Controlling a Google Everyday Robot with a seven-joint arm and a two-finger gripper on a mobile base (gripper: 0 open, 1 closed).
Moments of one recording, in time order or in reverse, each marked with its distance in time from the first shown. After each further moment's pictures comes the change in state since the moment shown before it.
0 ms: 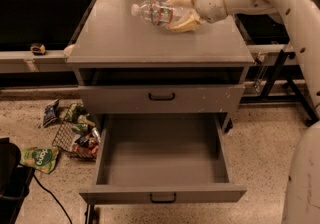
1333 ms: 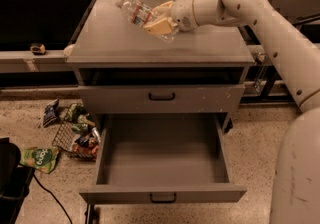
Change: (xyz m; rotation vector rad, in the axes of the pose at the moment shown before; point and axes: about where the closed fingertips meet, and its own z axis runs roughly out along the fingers) arm 0.018 -0.008 0.071 0.094 0.023 0.504
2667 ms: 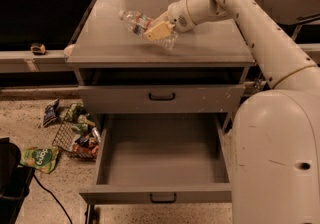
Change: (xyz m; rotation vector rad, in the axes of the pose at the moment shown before) arm 0.040 -0.006 0.028 -0.124 0.159 0.202
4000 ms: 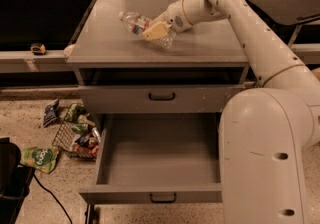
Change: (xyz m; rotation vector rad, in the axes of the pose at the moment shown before) arm 0.007 -0.021 0.017 0.032 0.021 0.014
